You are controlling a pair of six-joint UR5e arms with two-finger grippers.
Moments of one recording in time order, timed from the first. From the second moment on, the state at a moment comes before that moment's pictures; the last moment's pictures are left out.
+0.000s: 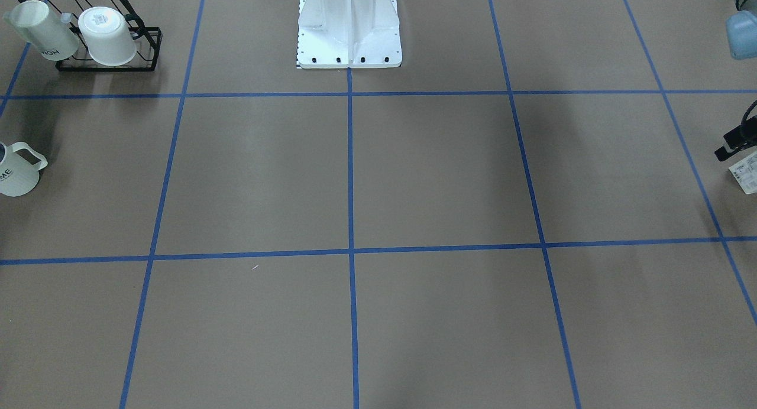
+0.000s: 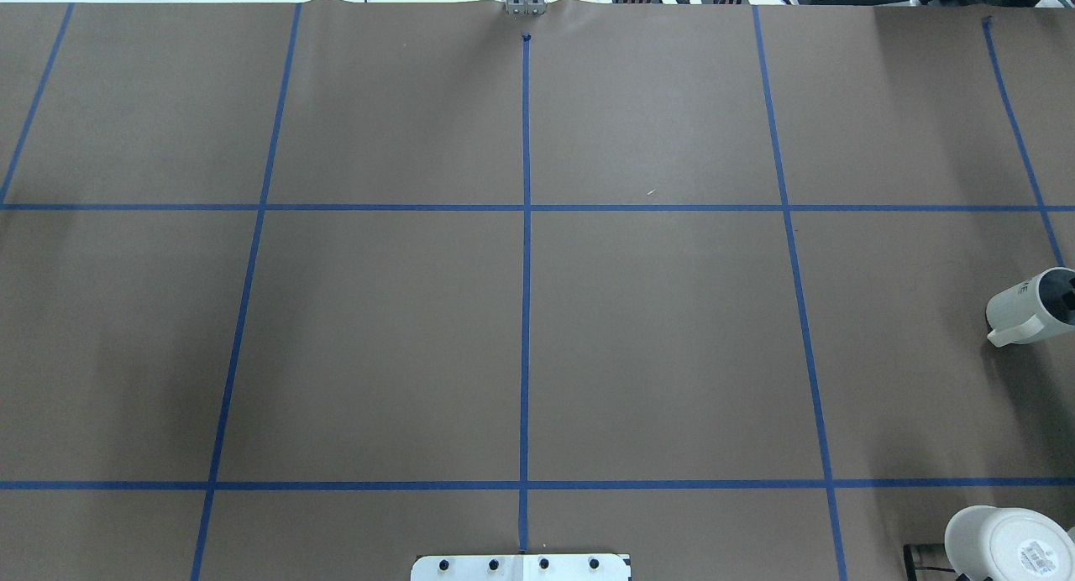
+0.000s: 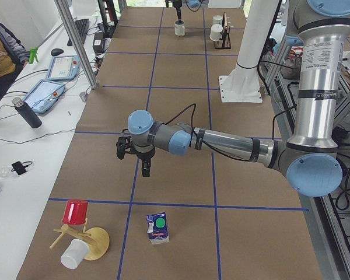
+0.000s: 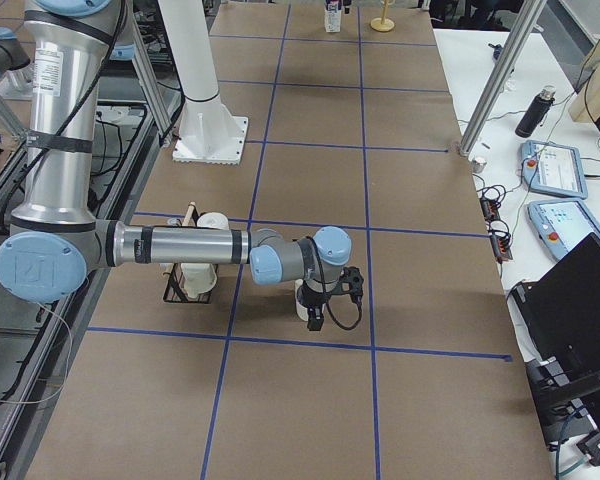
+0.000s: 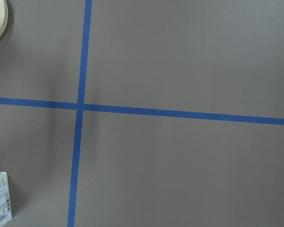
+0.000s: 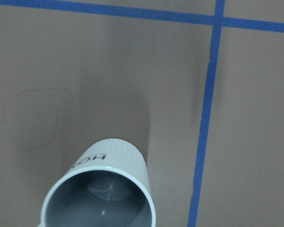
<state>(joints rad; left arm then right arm) -1.39 -1.58 -1.72 -1.71 -2.39 -0.41 1.26 -1.72 1.65 -1.38 2.30 0.20</state>
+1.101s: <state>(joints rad) -1.39 -1.58 -1.72 -1.71 -2.39 -0.40 1.12 -1.42 1.70 -1.47 2.31 0.35</state>
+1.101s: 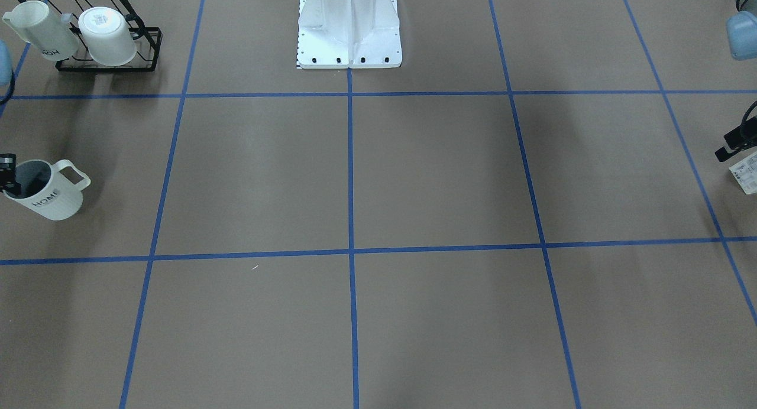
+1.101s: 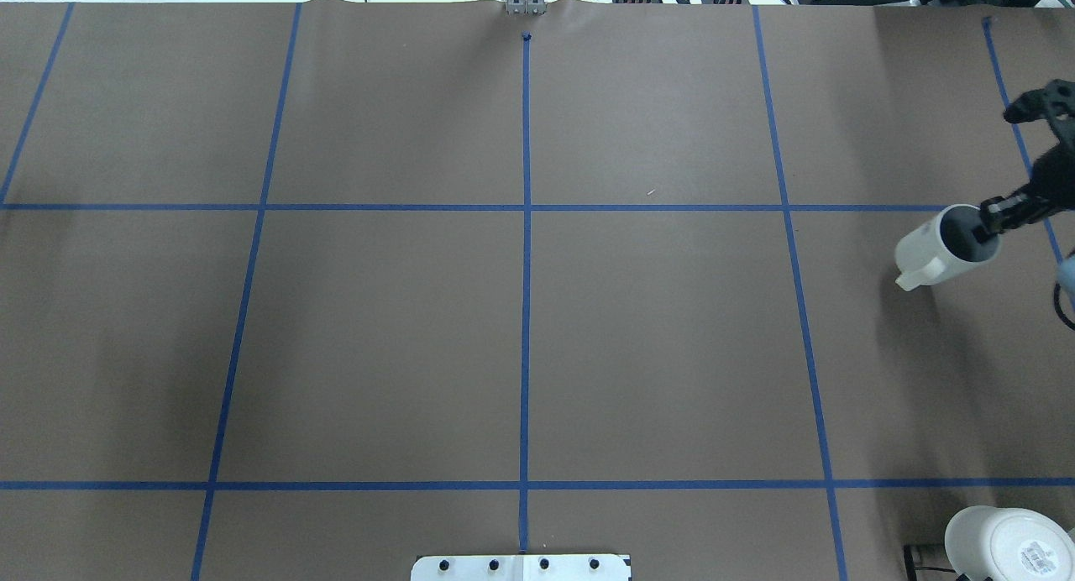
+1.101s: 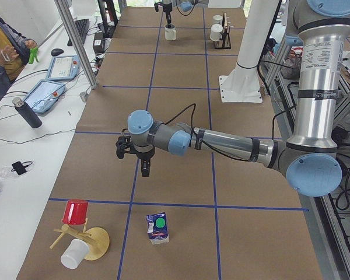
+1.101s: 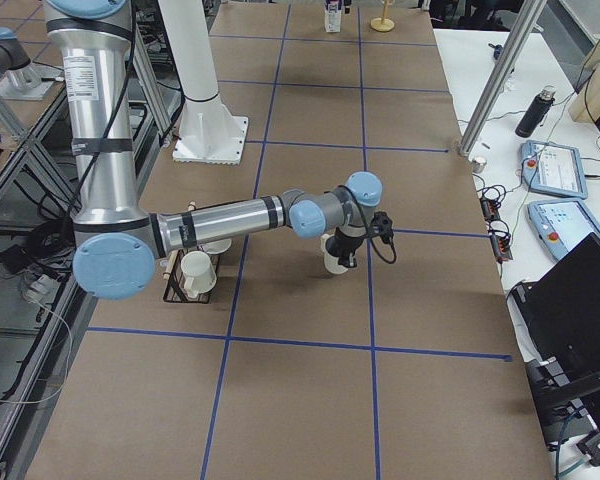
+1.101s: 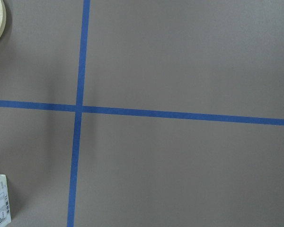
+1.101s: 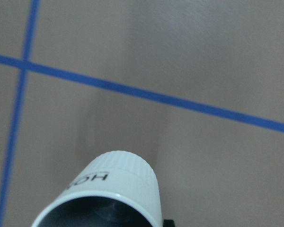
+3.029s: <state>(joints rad) -1.39 -1.56 -1.71 -1.75 -2.39 -0.39 0.76 -0.53 1.04 -1.39 2.15 0.86</state>
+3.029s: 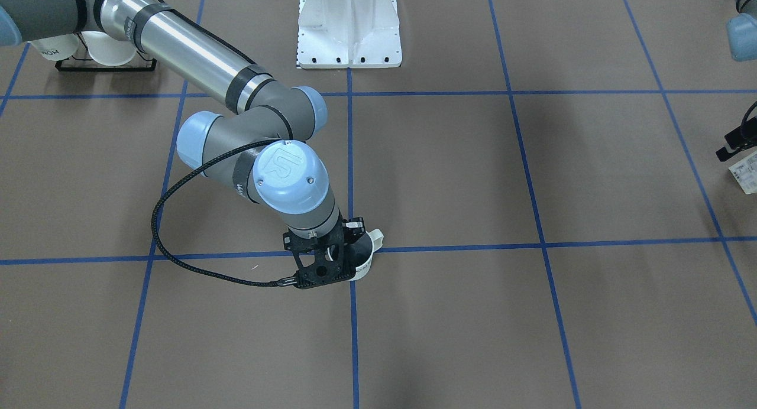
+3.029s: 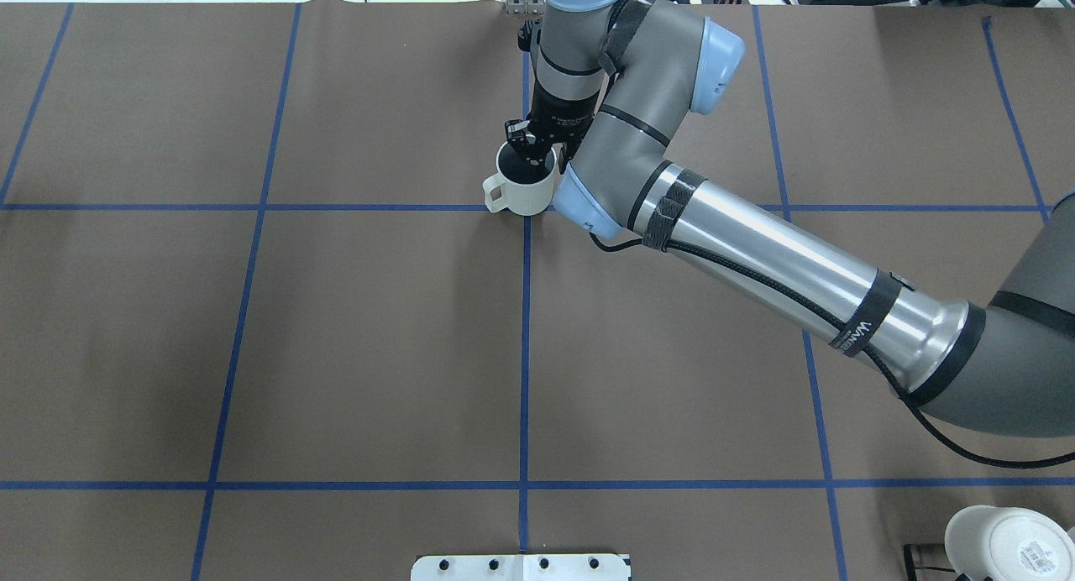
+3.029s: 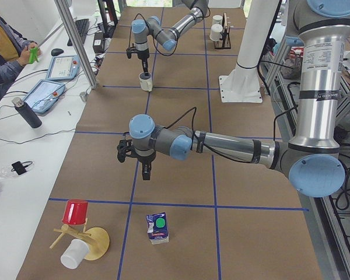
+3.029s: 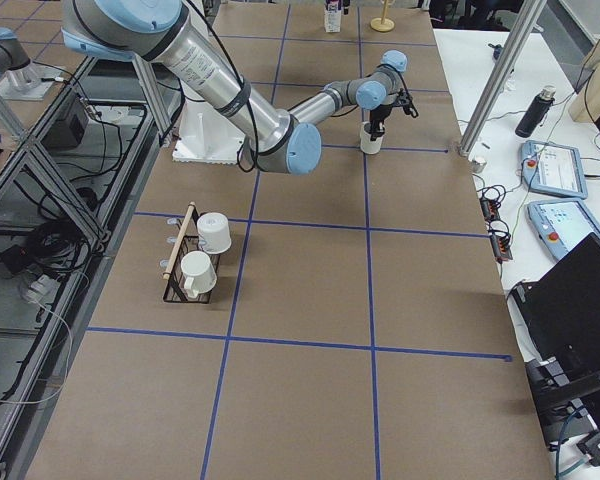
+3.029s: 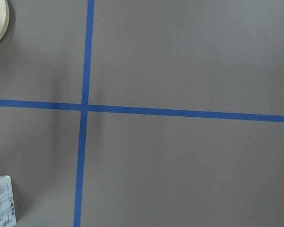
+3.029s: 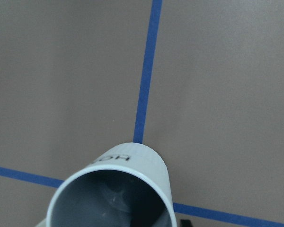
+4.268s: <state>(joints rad) -1.70 -1.50 -1.56 -1.68 -2.39 0.13 0.93 -0.83 1.35 -1.40 2.30 0.86</state>
